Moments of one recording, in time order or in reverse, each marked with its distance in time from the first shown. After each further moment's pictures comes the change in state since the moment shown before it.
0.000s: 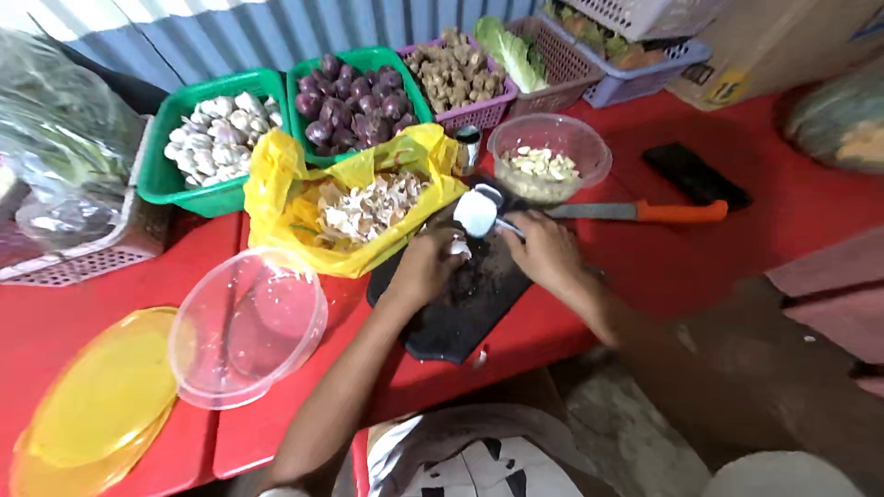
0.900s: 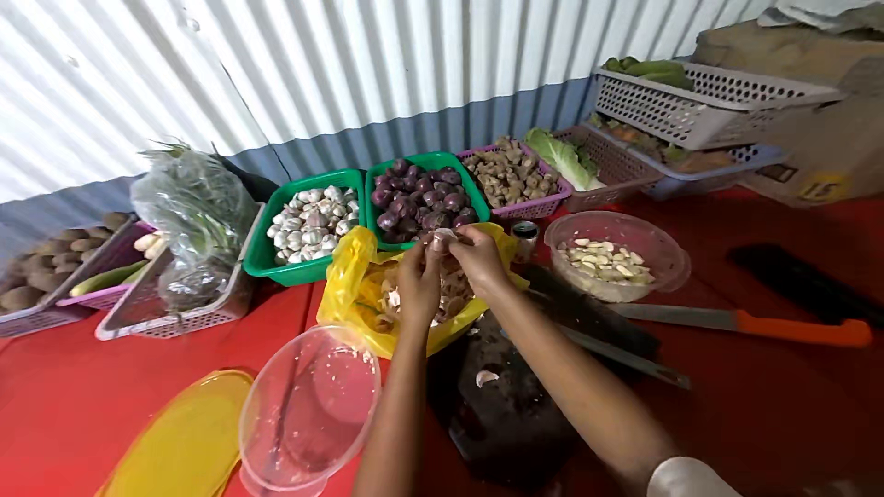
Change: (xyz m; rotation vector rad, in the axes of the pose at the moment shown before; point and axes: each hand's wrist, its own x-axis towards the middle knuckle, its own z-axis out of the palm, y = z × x) left_hand 0.054 -0.037 -0.080 -0.410 0.653 -0.112; right_hand 0.142 -0.161 0.030 1.229 -0.040 0.182
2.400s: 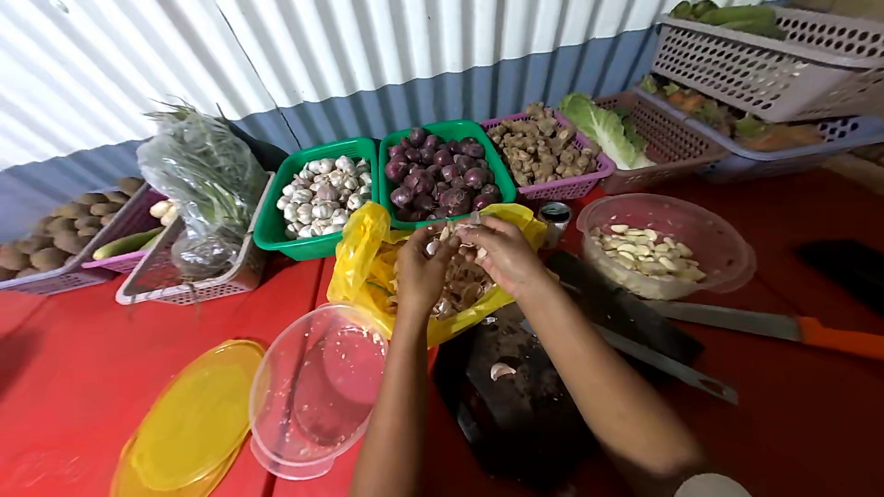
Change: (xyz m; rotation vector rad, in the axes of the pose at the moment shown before) left_hand -0.001 0.006 -0.019 0.003 -0.036 -0.166; right_hand -0.006 0.003 -0.010 0.218 -0.177 0.124
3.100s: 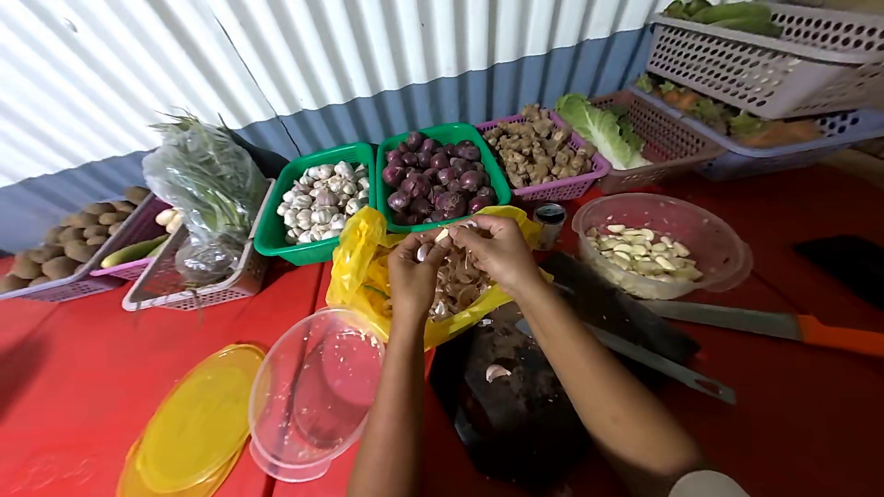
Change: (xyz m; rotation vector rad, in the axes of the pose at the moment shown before) left_hand -0.005 0.005 0.006 -0.161 0.115 0.052; right_hand -0.004 -0.009 -0.004 -0.344 -0.018 -0.245
